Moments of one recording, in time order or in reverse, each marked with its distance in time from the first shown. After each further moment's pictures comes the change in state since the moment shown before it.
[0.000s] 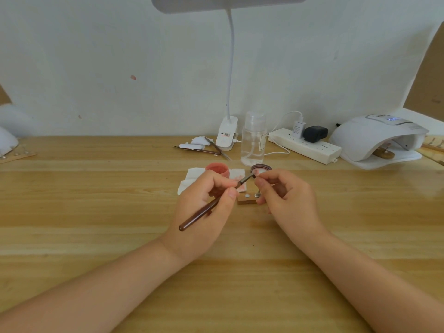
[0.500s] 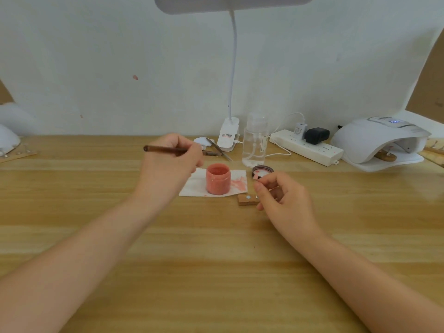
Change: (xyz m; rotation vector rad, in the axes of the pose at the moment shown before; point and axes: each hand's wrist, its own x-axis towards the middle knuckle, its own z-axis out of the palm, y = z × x) left_hand 0.057 0.013 -0.043 0.175 0.289 -0.338; right_hand -0.001 0.001 0.002 -0.090 -0.014 0.017
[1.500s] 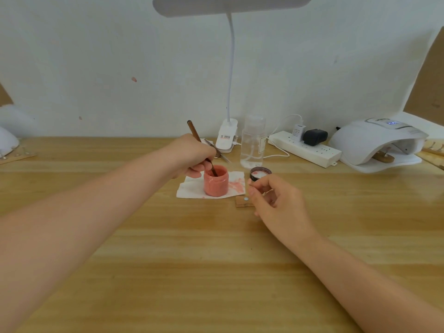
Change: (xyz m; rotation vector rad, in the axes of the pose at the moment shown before) left_hand 0.063 0.000 0.032 0.319 -0.403 -0.467; right_hand 0.000 0.002 0.000 -0.076 -0.040 -0.060
